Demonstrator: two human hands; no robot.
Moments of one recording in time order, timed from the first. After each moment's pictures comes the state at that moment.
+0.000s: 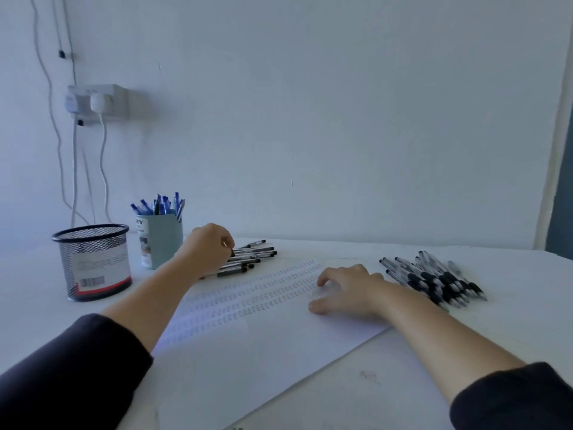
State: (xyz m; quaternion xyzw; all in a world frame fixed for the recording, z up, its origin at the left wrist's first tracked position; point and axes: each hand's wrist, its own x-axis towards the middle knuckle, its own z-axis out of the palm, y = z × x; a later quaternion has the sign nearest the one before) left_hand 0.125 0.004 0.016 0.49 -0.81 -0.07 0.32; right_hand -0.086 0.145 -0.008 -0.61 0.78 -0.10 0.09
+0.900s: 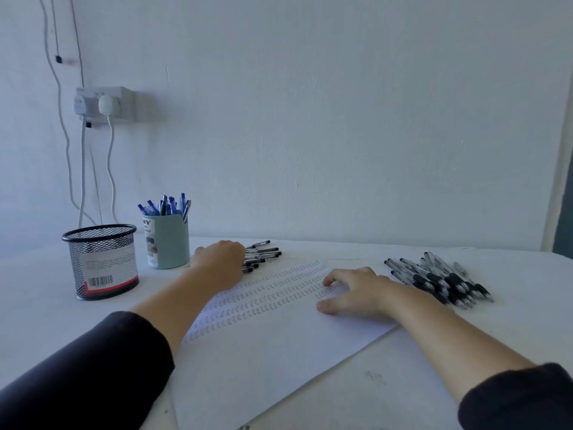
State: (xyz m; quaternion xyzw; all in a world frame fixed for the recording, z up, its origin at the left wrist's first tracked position) left_hand 0.111 -0.005 -0.006 0.50 -0.85 0.12 0.15; right_hand -0.097 0.144 -0.012 -0.59 0.79 -0.14 0.14
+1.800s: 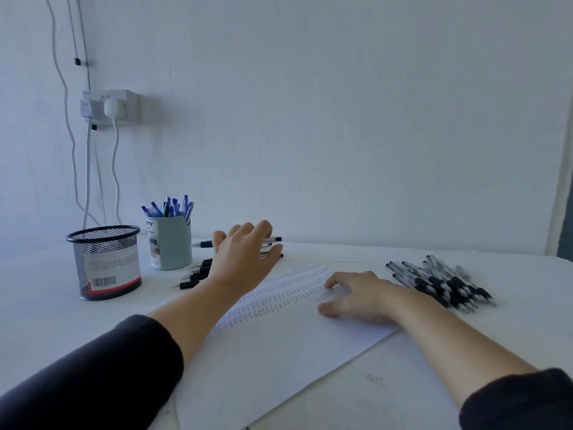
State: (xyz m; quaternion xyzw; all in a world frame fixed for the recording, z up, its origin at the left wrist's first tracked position) left_hand 0.090 0.023 -0.011 0.34 -0.81 0.15 0.46; right_hand -0.102 0.137 -0.017 -0.58 0.79 -0.14 0.14
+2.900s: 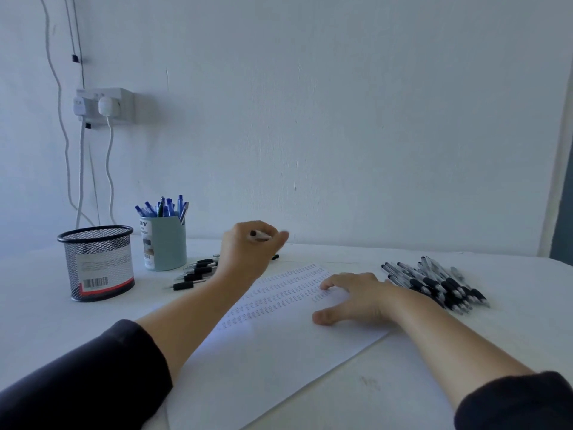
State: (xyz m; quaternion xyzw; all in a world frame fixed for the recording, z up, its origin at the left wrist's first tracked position) left_hand 0.075 0.052 0.010 0.36 -0.72 -0.26 0.53; right_hand -0.087 0.166 0.003 -0.61 0.77 -0.10 0.15
